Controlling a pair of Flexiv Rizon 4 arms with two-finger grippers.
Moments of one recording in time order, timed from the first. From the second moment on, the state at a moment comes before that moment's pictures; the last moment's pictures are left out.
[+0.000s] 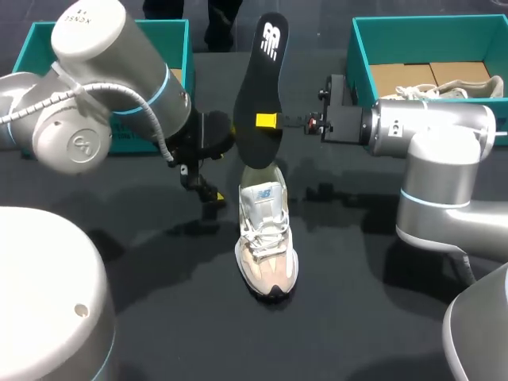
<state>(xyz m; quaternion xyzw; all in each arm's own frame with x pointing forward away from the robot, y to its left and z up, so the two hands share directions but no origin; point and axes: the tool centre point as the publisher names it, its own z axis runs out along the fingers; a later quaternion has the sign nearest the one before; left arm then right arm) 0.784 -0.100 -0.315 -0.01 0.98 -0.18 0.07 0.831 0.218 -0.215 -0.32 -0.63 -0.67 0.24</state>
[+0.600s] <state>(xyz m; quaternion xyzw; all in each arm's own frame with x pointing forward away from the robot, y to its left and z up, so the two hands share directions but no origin) 0.780 -0.108 -0.329 0.01 0.98 -0.18 0.08 0.840 0.223 -0.242 -0.27 -0.65 -0.67 0.23</state>
